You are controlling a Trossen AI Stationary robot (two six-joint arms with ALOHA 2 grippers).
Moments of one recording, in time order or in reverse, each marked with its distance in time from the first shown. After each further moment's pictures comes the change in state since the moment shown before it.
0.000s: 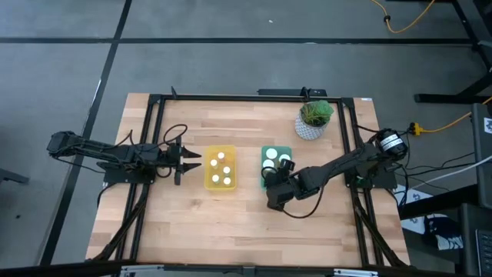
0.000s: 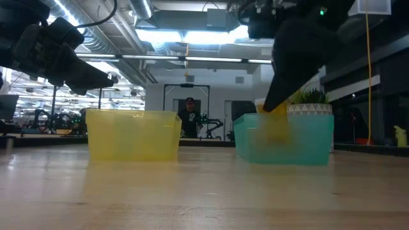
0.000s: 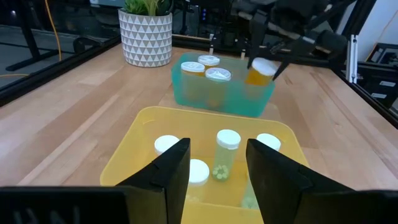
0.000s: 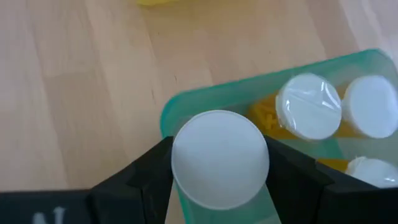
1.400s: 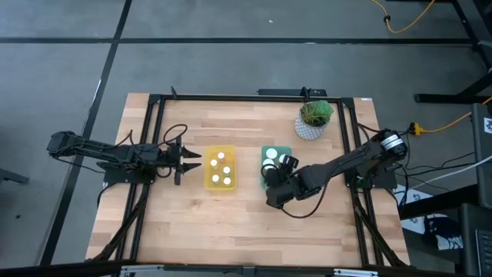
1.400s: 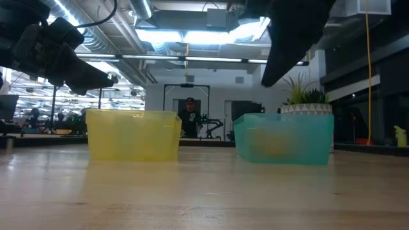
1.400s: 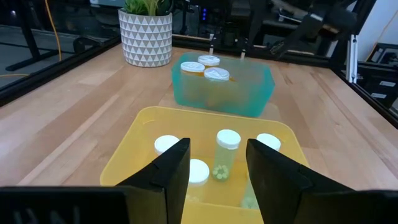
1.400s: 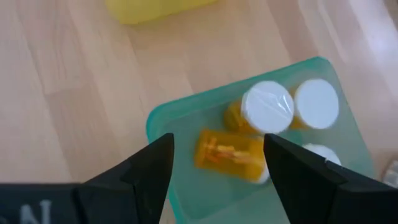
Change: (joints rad) left arm 0.000 0.000 0.000 0.000 0.000 0.000; right arm 0.014 0.000 0.156 -0.228 0.055 0.087
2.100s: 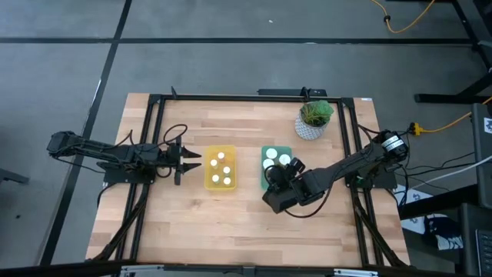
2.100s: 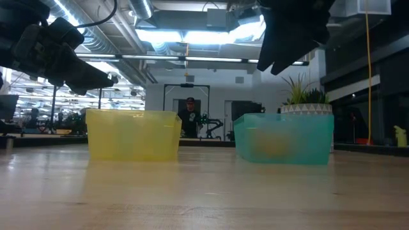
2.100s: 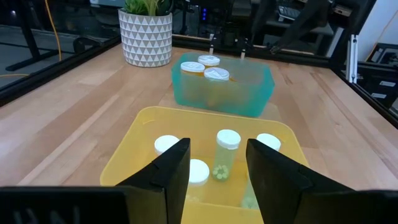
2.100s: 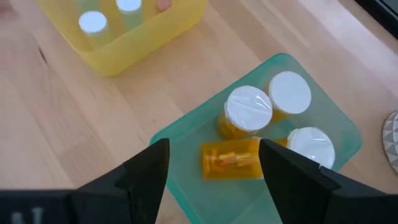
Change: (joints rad) left arm 0.000 0.000 0.000 0.000 0.000 0.000; right arm 0.051 0.000 0.045 -0.067 0.122 0.359
